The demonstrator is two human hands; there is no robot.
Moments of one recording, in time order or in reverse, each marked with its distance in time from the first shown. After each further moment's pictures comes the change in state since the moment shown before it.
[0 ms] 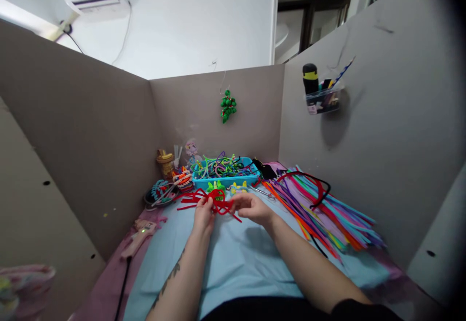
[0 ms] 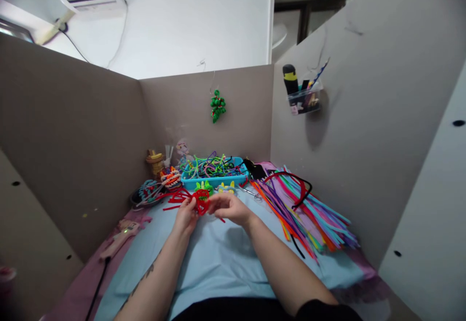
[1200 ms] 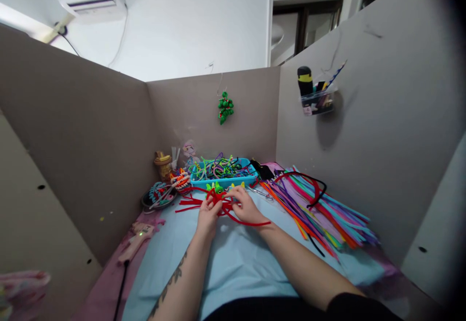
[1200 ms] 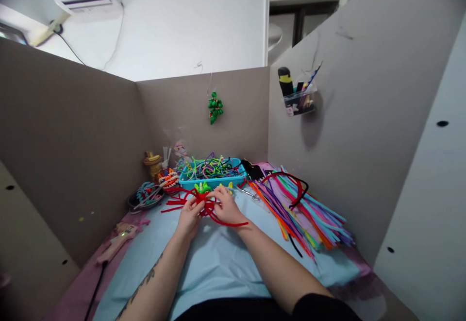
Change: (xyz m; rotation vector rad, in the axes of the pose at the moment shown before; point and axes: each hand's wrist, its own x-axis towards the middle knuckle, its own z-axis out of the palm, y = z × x) left_hand -0.014 -0.005 0.011 0.149 -0.115 0.040; right_hand 0.011 0.024 0.003 -0.804 0.346 -0.268
